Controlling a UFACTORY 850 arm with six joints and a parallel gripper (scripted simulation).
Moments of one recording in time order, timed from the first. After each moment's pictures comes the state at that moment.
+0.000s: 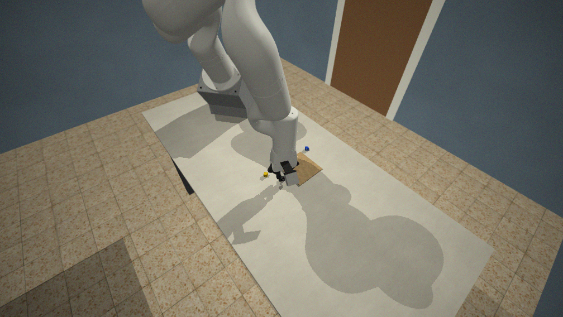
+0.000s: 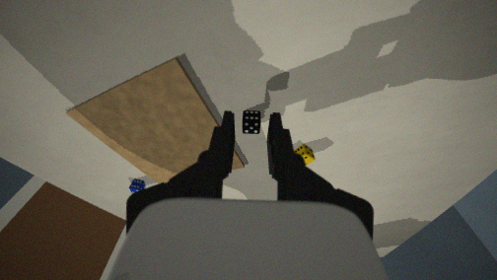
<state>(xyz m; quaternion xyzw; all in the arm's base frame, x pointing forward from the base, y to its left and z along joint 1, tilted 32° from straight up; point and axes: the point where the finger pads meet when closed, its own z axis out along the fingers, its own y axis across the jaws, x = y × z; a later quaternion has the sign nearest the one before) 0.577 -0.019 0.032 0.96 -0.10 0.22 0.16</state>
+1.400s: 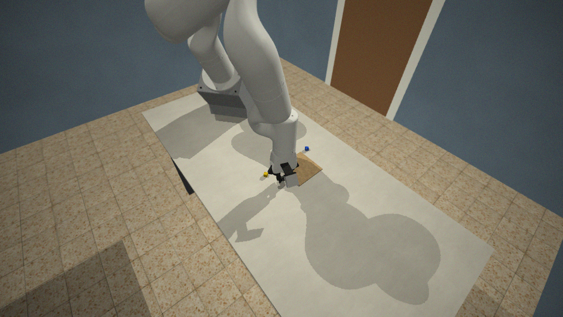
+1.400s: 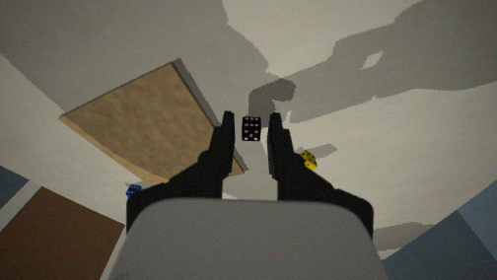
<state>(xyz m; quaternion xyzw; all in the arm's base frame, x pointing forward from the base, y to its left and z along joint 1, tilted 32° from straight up) 0.580 -0.023 0.024 0.96 -0.10 0.22 0.16</state>
